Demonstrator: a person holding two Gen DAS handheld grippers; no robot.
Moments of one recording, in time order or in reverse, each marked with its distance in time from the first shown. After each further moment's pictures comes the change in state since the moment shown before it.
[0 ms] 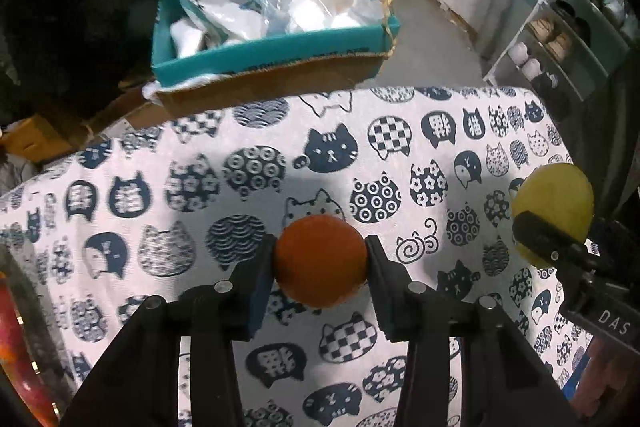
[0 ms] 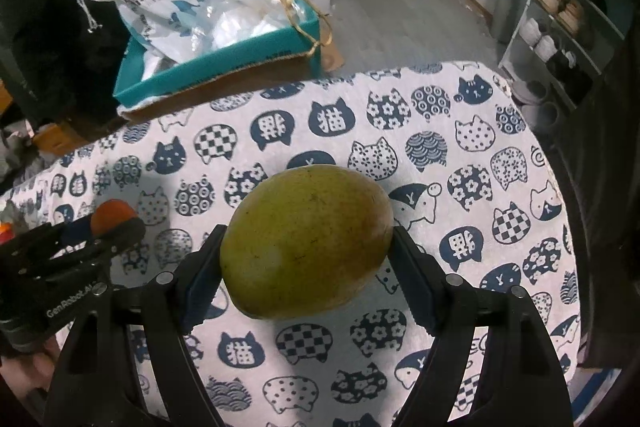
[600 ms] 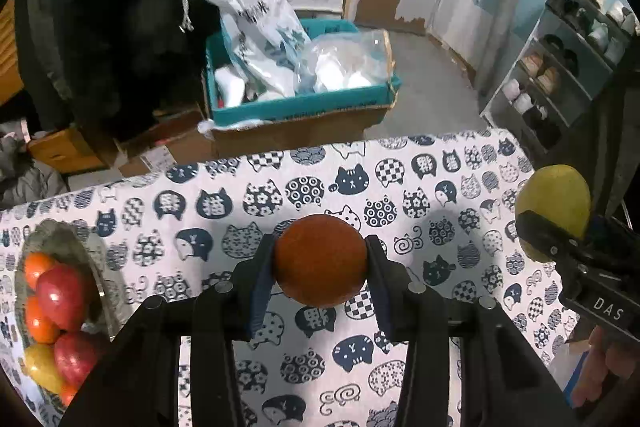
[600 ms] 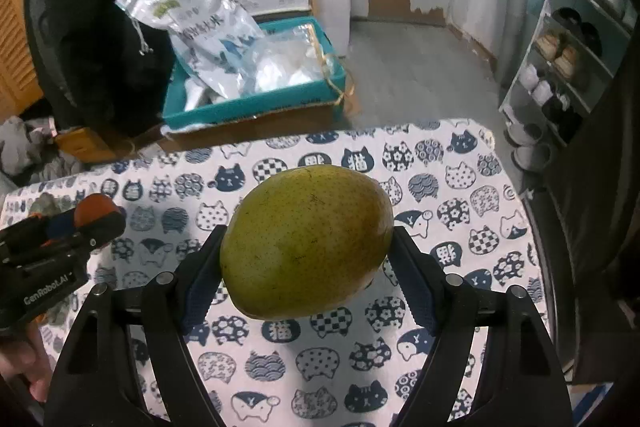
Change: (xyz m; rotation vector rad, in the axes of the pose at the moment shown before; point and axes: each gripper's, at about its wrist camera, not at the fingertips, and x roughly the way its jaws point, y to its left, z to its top) left arm -0.102 0.024 -0.015 -0.020 -0.143 0.018; right arm -0.080 0.033 -0.005 -0.073 -0.131 0.014
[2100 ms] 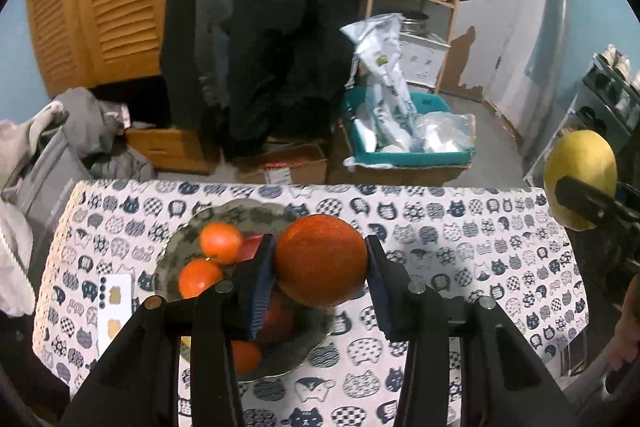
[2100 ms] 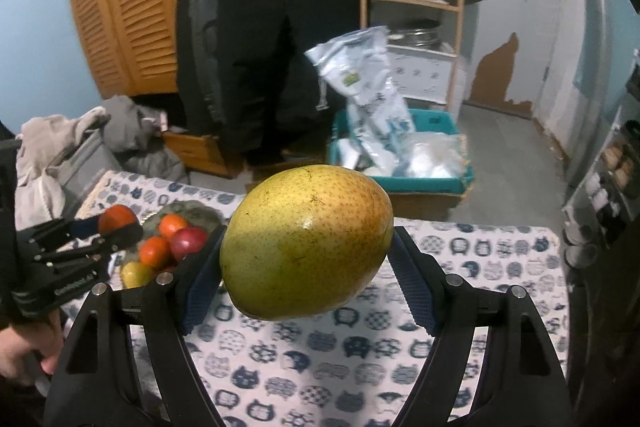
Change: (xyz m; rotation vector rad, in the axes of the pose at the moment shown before) left arm -0.164 0.161 -0.062 -0.160 -0.178 0.165; right arm -0.116 0.173 0.011 -0.255 -0.178 0.264
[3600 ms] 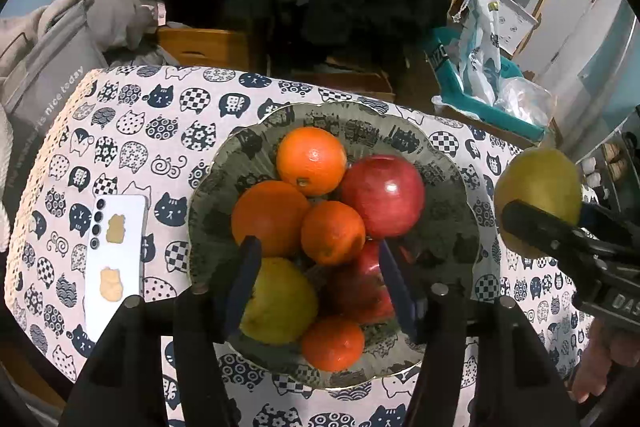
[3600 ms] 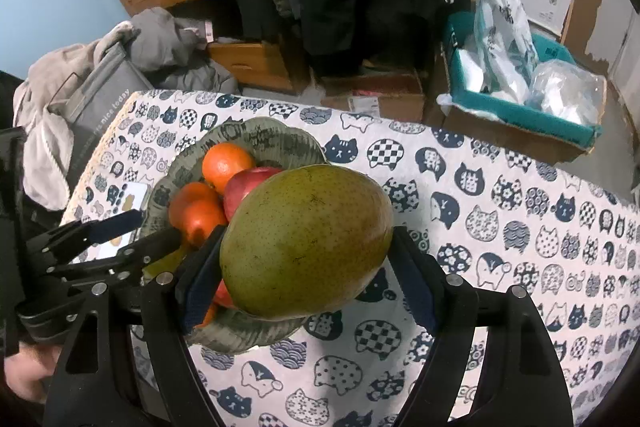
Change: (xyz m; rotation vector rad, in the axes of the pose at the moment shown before) left arm 0.095 0.116 -0.049 -0.190 0.231 0.047; right arm 0.170 0.107 -0.033 -0.033 0.307 0.187
